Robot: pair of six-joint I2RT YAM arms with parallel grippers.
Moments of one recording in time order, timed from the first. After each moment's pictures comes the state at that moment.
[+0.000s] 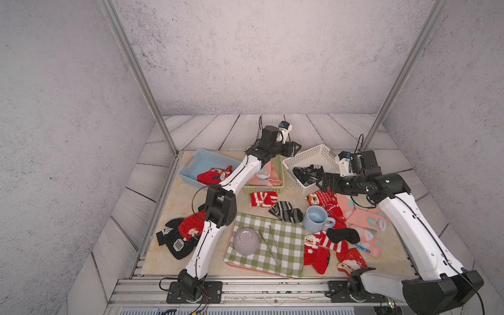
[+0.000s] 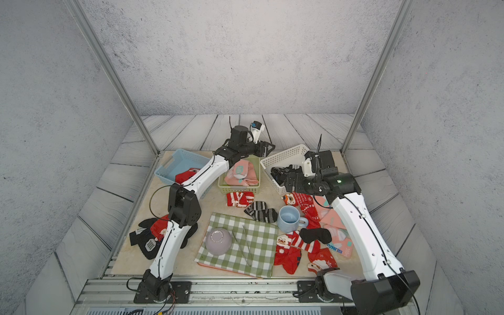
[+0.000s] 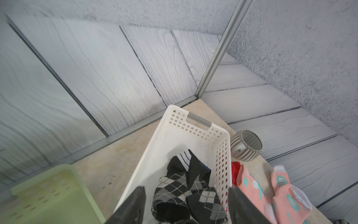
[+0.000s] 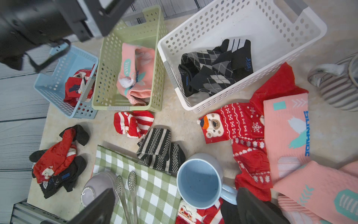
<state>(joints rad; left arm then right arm) -0.58 2.40 2.39 -0.31 0.41 -0.23 0.25 1.23 1.39 -1.03 -0.18 0.30</state>
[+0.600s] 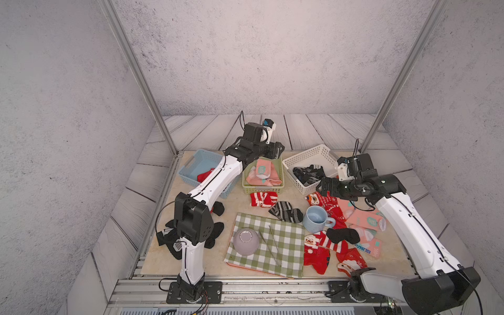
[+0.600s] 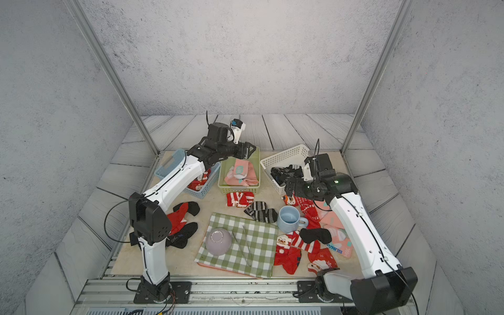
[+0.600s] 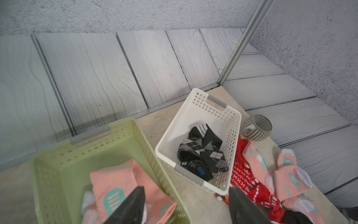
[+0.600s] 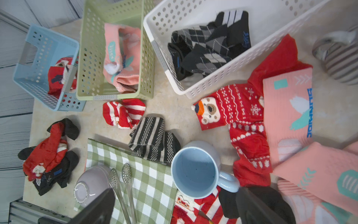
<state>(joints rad) -0.54 1.93 1.92 -0.46 0.26 -0.17 0.24 1.24 1.32 -1.07 -0.17 0.34</state>
